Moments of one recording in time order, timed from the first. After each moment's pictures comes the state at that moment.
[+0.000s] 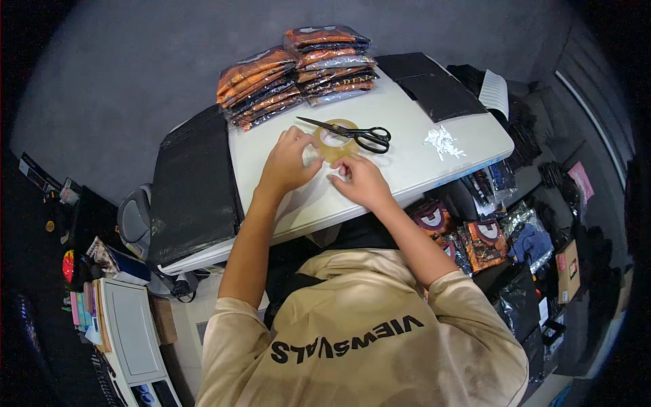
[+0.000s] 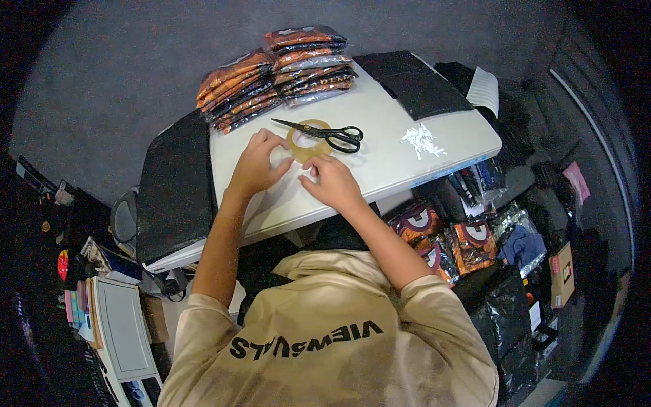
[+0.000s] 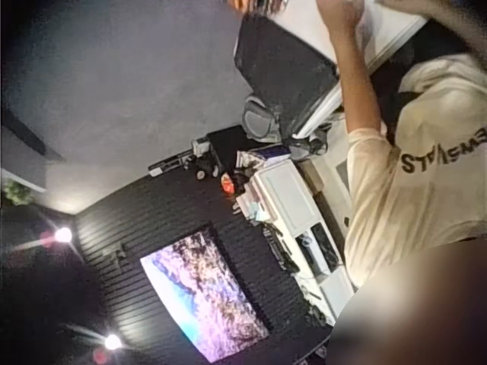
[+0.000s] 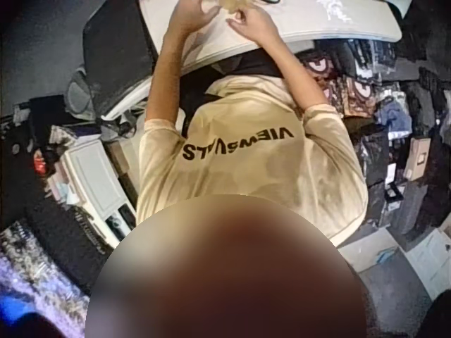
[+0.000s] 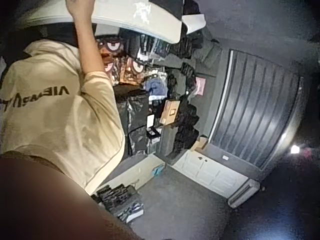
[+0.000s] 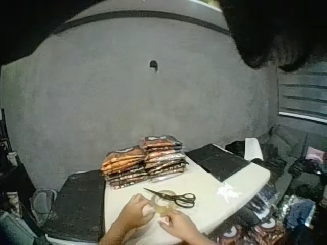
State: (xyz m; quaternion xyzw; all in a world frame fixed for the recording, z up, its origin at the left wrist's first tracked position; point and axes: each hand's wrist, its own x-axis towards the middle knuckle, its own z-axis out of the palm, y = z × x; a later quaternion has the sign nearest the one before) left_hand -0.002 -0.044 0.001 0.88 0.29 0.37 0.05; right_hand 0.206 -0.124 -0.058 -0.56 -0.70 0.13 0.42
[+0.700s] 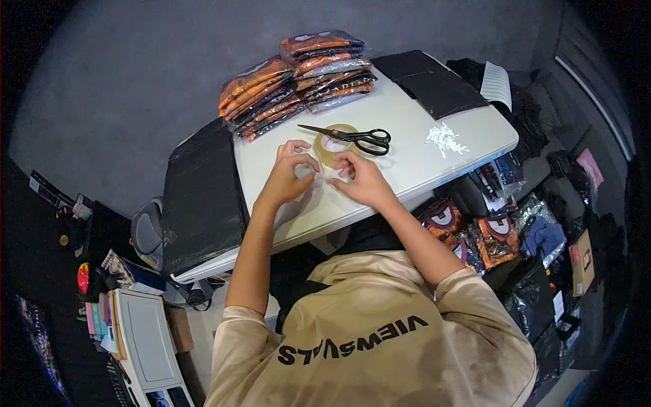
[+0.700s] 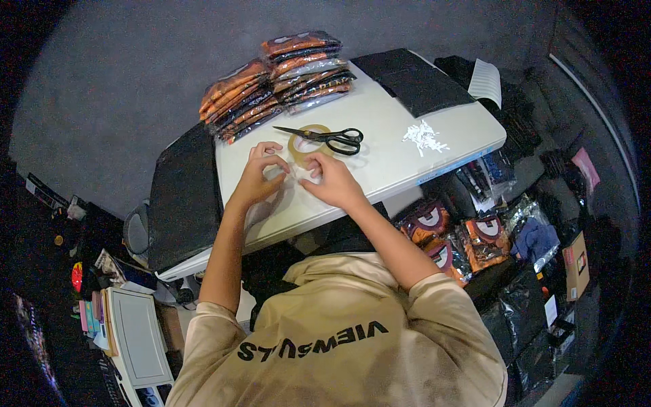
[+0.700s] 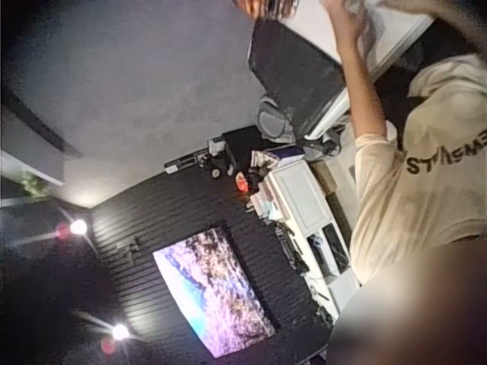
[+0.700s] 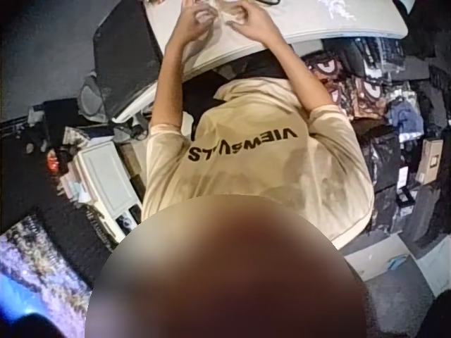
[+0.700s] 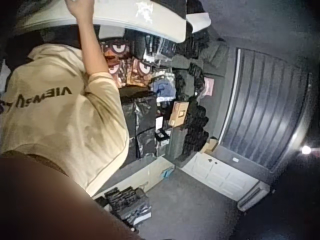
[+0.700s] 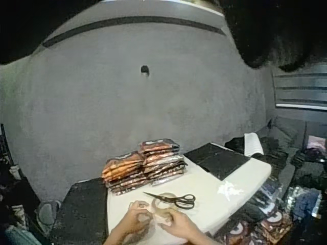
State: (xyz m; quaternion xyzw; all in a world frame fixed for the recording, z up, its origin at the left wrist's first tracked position) left_hand -0.018 -0.037 -0.011 0.89 0.29 0.31 0.17; right_hand 0.208 -0.118 -0.057 -0.54 -0.67 0.21 0.47
